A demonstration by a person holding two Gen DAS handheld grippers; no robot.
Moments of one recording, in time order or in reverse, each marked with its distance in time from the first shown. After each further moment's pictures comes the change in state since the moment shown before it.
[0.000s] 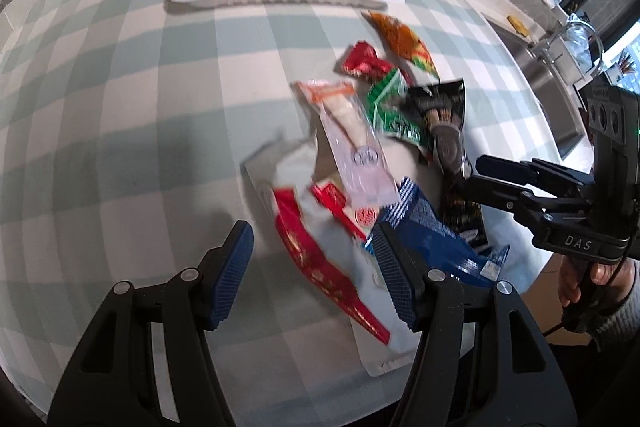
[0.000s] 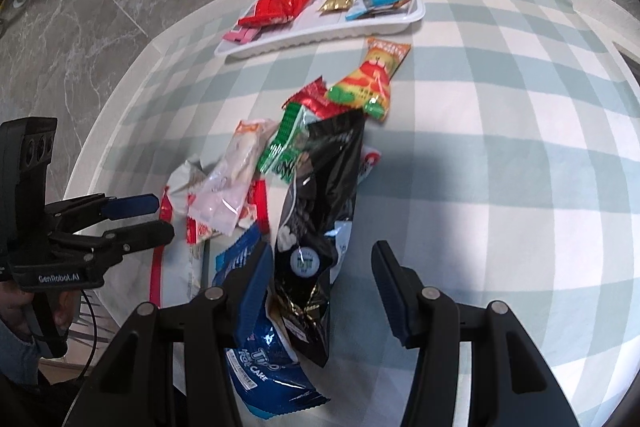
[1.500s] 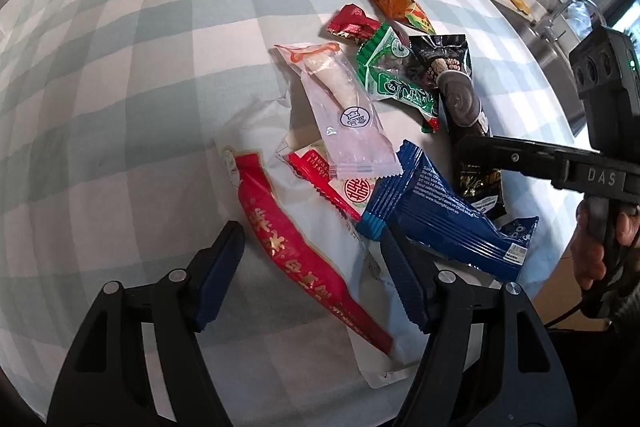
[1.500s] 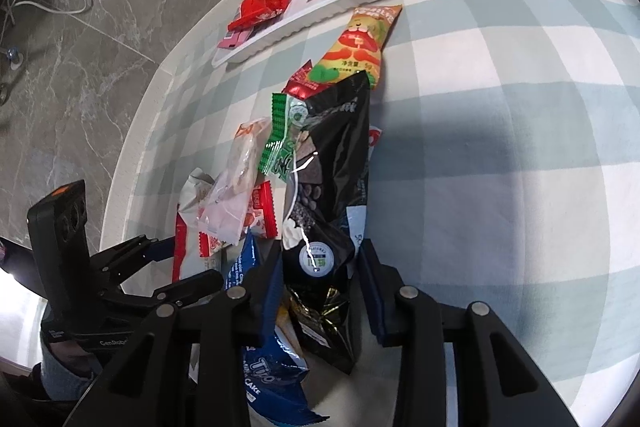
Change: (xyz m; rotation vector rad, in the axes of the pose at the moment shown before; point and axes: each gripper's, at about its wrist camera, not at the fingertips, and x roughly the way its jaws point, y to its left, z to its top) left arm 0.036 -0.019 -0.015 0.064 0.015 0.050; right arm 0.020 -0.029 -0.001 0.161 0.031 0.198
